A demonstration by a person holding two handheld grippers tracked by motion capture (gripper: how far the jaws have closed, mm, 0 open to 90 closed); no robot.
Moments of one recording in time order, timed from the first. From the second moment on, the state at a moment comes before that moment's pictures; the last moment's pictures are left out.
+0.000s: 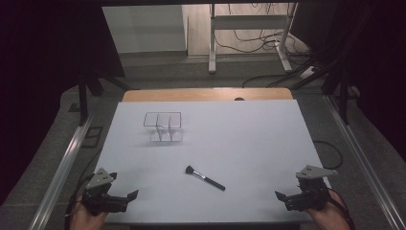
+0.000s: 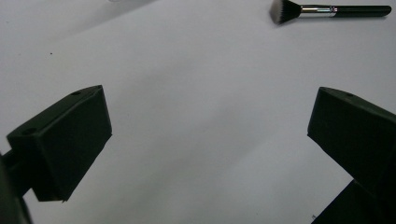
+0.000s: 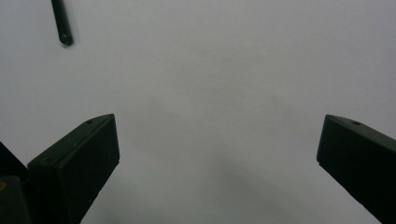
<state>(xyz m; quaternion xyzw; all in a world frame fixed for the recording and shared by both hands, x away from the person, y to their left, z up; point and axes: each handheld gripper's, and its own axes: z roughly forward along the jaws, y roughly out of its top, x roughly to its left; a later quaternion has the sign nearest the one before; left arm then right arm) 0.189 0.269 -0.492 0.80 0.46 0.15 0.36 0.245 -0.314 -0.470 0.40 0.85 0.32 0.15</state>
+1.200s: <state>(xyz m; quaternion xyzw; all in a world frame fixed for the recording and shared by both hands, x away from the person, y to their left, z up) 0.188 0.267 -0.492 0.80 0.46 0.15 0.37 0.246 -0.303 -0.467 0.39 0.86 0.28 0.16</state>
